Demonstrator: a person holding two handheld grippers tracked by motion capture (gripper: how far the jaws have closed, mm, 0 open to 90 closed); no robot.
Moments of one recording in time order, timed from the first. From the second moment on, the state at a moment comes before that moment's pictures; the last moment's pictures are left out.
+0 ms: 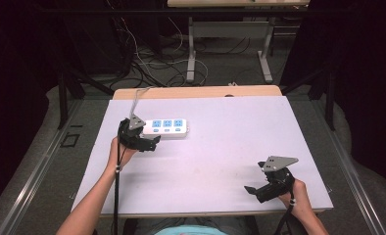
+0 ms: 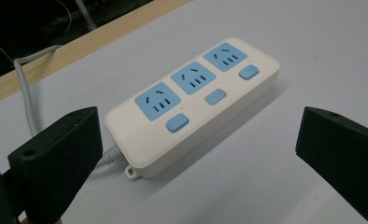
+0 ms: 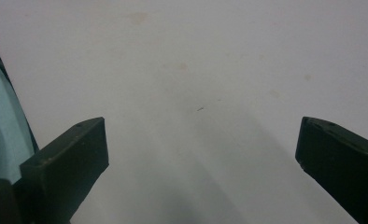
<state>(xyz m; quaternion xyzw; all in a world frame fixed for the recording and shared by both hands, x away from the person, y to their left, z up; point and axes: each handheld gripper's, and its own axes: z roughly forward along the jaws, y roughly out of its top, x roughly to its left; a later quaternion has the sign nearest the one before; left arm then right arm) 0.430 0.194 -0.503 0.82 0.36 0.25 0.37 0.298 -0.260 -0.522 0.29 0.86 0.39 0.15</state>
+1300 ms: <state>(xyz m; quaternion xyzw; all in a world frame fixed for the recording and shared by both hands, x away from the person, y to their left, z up) 0.477 0.170 -0.523 0.81 0.40 0.25 0.36 0.296 -0.260 -0.521 0.28 0.87 0.38 0.15</state>
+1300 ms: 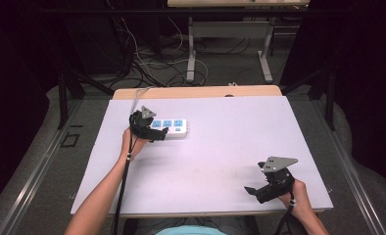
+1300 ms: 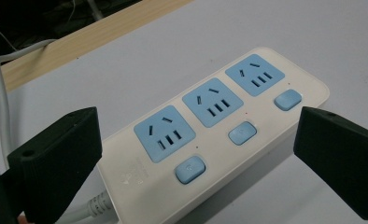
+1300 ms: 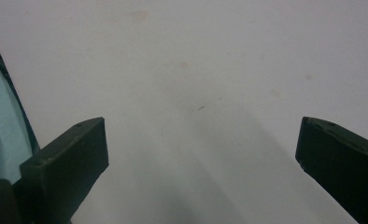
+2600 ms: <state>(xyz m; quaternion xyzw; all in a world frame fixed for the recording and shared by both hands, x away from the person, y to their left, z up) 0.478 0.151 -0.533 0.82 0.36 0.23 0.38 0.297 -0.259 -0.523 0.28 0.87 0.39 0.15</state>
